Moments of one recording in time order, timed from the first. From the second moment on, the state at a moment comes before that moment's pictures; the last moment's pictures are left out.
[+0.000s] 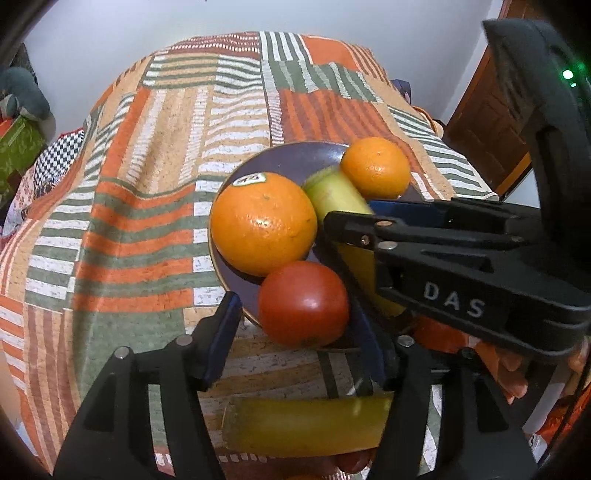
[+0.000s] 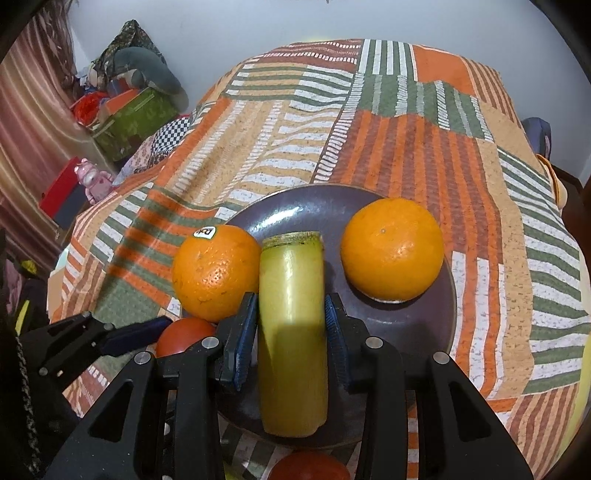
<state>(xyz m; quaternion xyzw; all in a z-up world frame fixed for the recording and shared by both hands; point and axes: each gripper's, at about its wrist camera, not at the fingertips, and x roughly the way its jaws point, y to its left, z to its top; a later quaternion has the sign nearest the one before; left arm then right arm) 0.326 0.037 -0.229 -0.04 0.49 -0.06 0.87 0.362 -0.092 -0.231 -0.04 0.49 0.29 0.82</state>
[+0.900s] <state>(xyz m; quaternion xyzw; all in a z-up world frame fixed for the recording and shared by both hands) 0.219 0.094 -0.178 -0.03 0.44 0.01 0.90 0.267 -0.104 -0.184 -0.08 0.43 0.34 0.83</state>
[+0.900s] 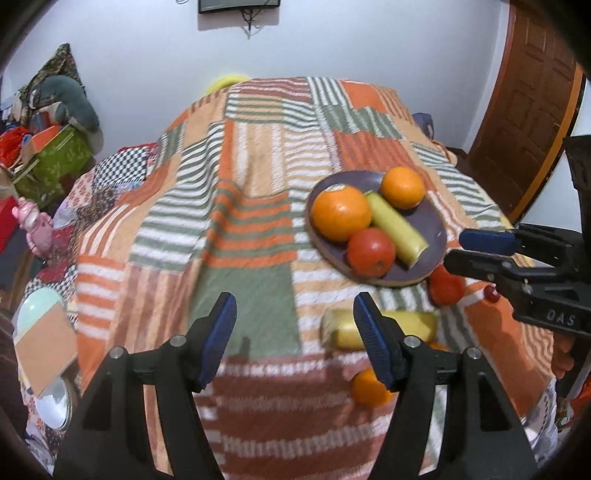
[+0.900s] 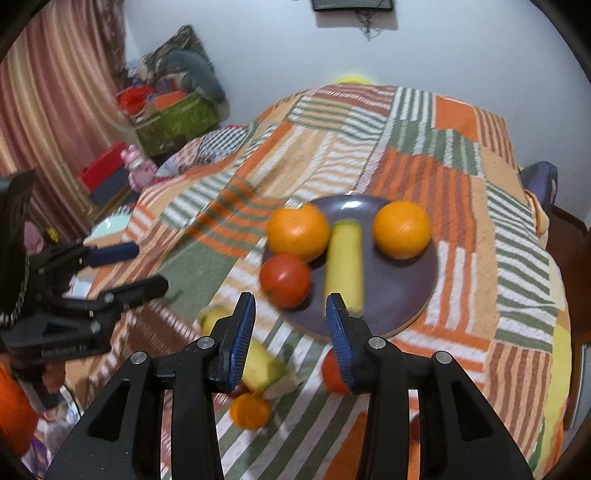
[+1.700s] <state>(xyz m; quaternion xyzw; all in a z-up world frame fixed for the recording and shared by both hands) 0.202 0.131 -0.235 -0.09 0.48 0.01 0.87 0.271 -0.015 -0.262 -0.19 0.51 0.39 0.74</state>
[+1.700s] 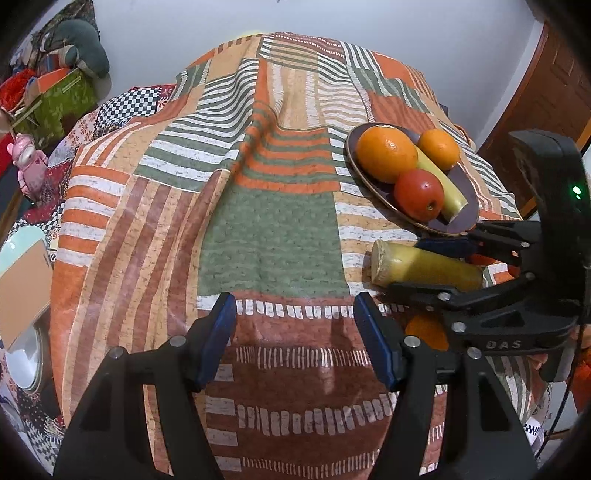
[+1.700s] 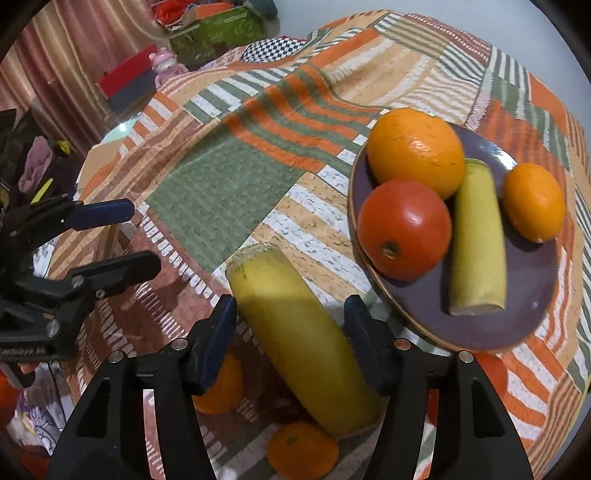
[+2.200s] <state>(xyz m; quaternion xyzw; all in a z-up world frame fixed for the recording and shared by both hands) 0.194 0.102 -0.217 -0.08 0.47 -0.02 0.88 0.269 -0.061 -0.224 -0.13 0.47 0.37 0.79</state>
